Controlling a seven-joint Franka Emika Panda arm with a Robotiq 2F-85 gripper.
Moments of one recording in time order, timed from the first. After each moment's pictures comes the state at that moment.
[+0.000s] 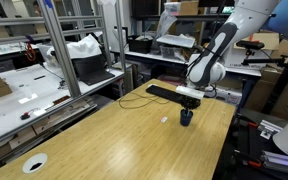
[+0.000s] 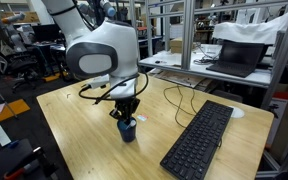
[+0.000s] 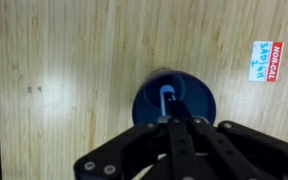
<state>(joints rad) -0.03 0.36 0.02 -2.49 0.43 2.84 1.11</state>
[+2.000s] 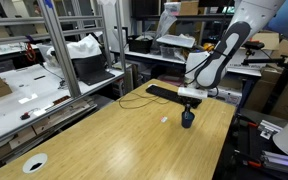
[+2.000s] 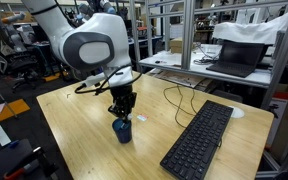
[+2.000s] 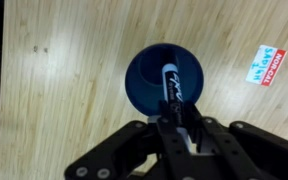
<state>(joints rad) 0.18 0.30 -0.17 -2.52 0.14 2.84 1.23</state>
